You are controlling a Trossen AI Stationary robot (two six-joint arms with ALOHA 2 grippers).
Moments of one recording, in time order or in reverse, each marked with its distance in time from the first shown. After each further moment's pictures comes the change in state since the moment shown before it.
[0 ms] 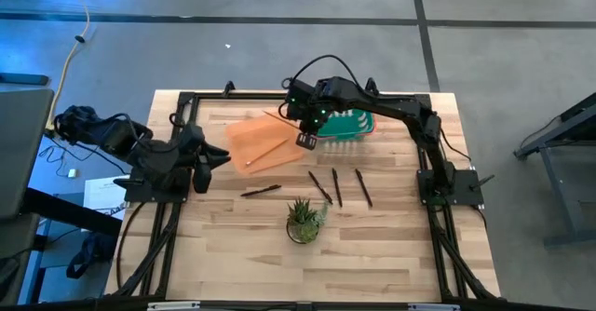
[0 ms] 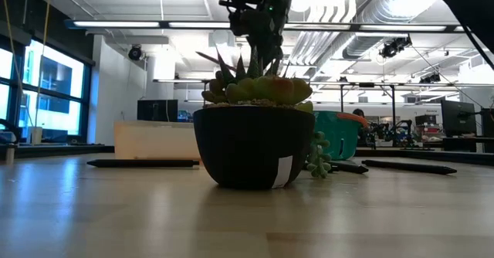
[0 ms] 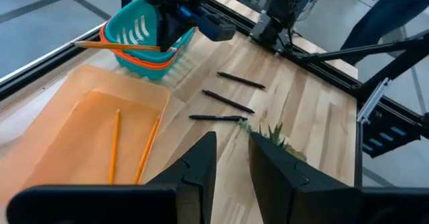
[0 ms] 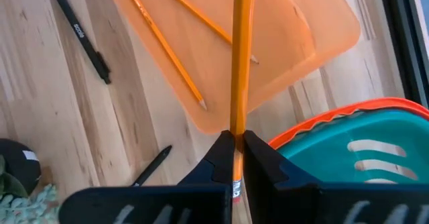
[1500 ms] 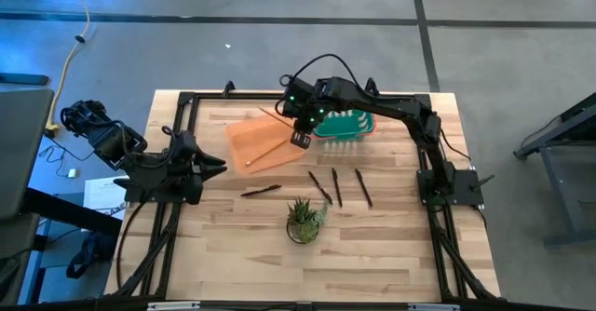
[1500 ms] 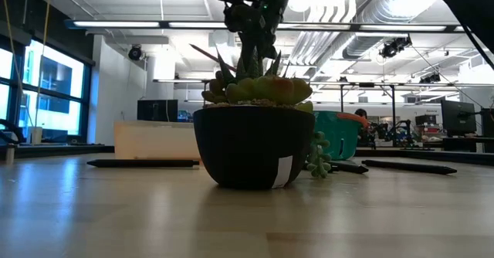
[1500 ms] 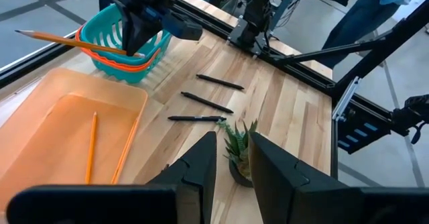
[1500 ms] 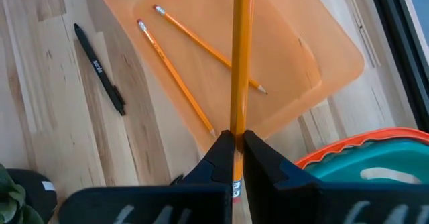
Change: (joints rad) left arm -0.178 0.004 0.000 0.006 -0.117 -0.080; right arm 0.003 0.000 -0.002 0.096 -0.033 0.038
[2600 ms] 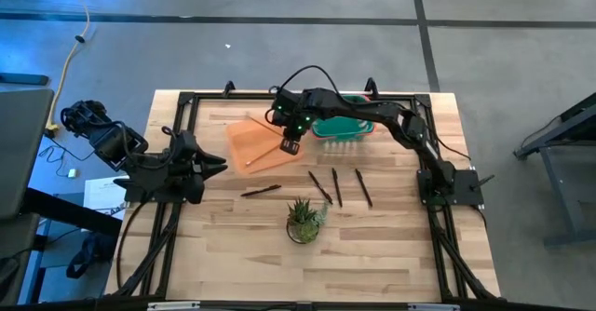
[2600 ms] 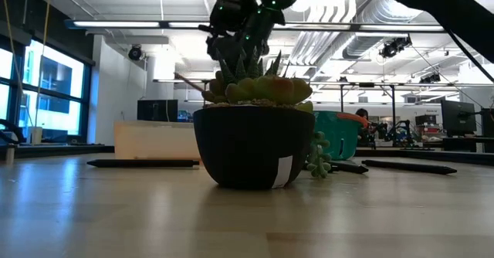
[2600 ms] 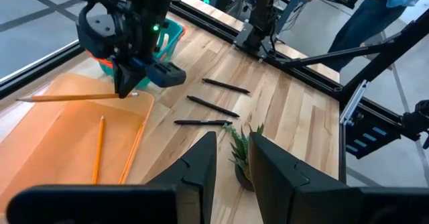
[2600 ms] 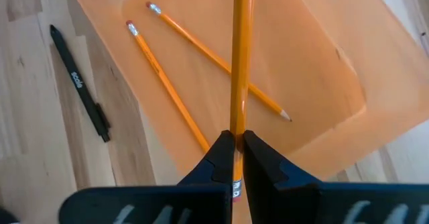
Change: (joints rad) left arm 0.002 0.006 0.000 -0.003 -0.026 0.004; right arm 0.001 0.151 -0.001 0.137 -0.048 -0.010
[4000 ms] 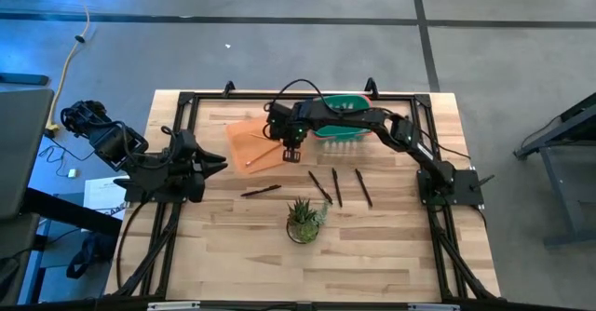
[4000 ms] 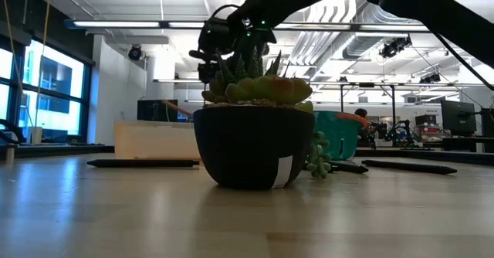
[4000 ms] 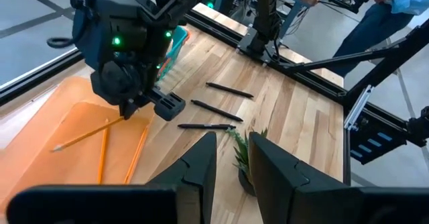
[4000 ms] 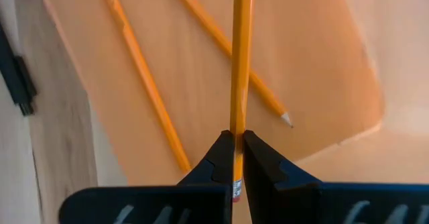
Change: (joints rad) left arm 0.000 0.000 0.000 0.000 -0.022 -0.002; right arm 0.032 0.109 0.002 0.016 0.108 -0.188
